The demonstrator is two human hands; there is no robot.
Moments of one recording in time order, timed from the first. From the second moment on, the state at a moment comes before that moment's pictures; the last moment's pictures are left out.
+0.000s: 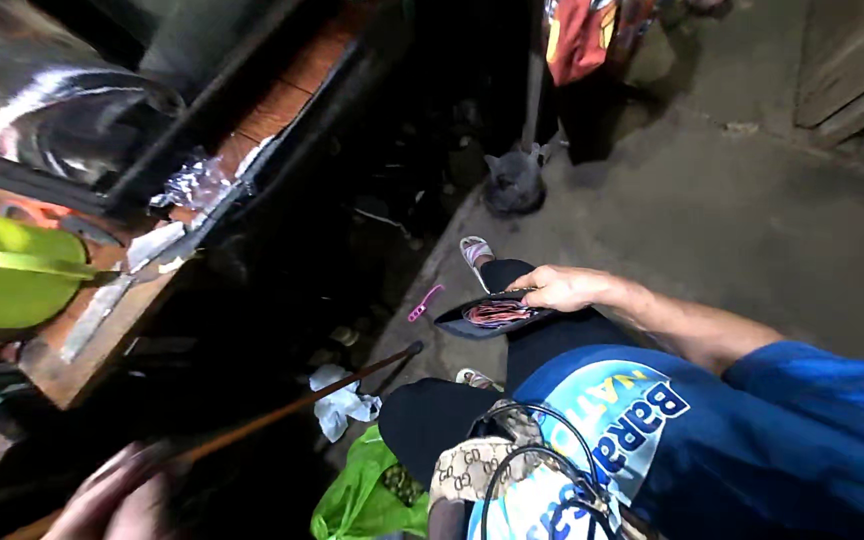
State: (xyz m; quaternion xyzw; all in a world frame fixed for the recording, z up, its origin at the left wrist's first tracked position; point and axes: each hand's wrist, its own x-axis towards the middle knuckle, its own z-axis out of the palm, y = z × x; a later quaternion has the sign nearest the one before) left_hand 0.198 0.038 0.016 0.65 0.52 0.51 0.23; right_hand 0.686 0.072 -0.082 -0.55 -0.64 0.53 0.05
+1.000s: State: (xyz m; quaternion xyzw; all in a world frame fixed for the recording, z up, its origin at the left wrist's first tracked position) left_hand 0.494 0.089 -0.073 0.89 0.24 0.11 0.37; right_hand 0.710 0.065 -0.092 -0.54 -0.60 0.57 0.12
